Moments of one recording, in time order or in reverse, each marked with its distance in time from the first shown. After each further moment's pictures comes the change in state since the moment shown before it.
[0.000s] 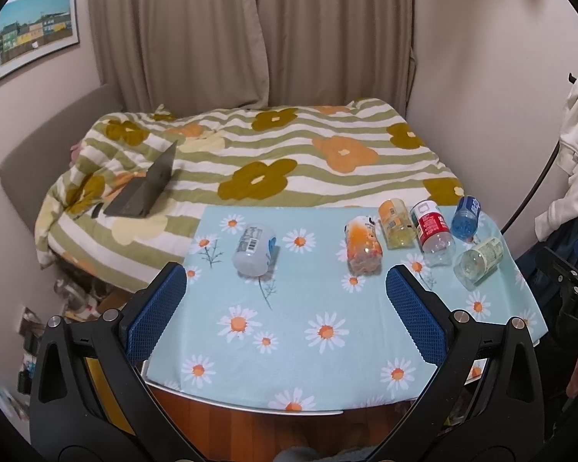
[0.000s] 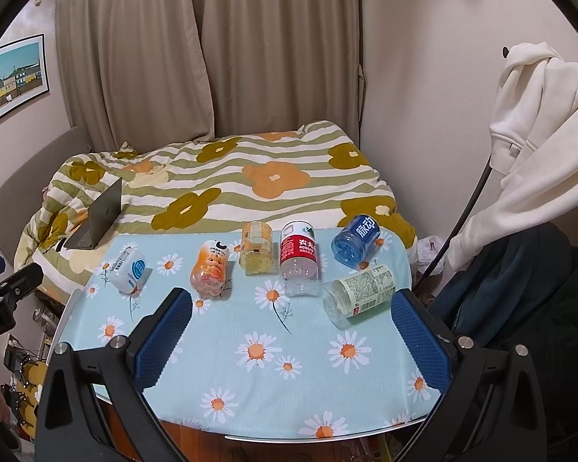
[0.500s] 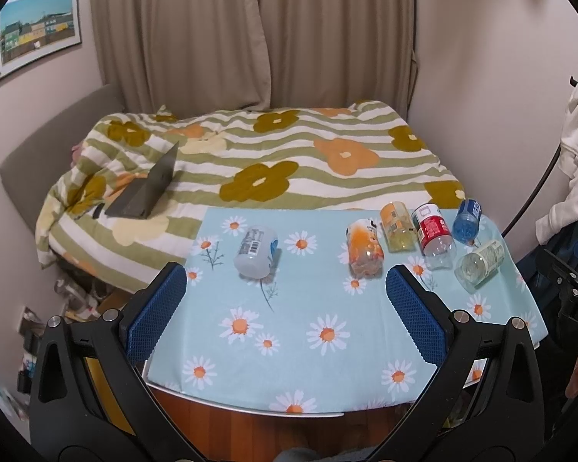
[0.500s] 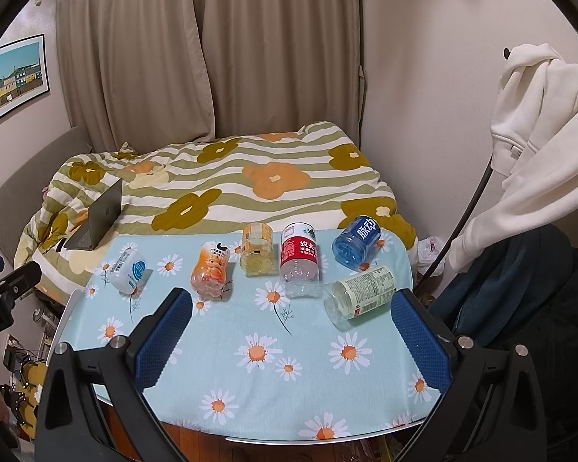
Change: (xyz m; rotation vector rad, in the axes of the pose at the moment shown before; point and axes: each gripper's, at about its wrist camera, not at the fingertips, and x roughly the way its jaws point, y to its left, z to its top) left arm 0.003 0.000 0.002 0.001 -0.001 -0.001; right arm 0.001 0.000 0.001 0.002 0.002 0.000
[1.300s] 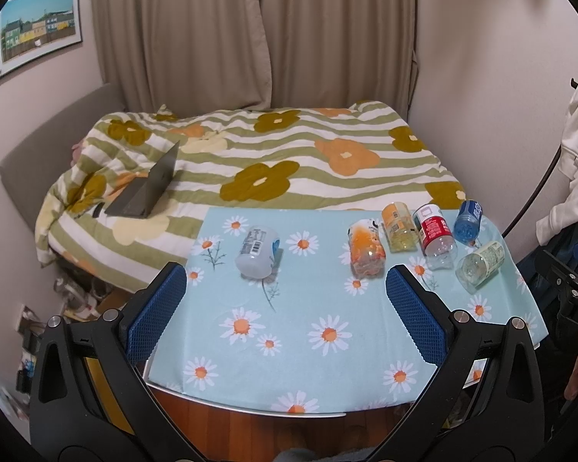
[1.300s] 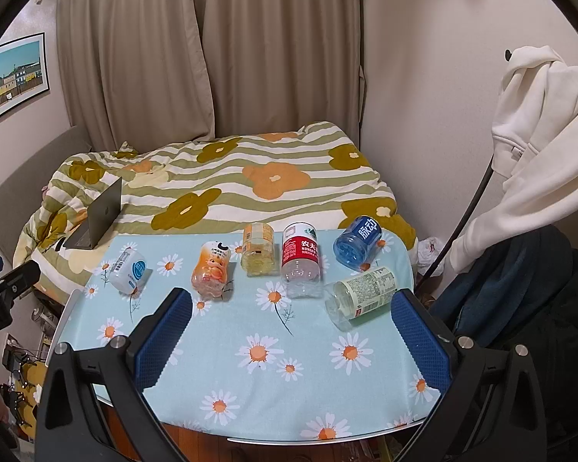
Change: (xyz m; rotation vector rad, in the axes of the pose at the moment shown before) left arm 0.000 0.001 -0.001 0.000 -0.002 0.000; right arm 0.000 0.000 0.000 0.000 0.000 0.001
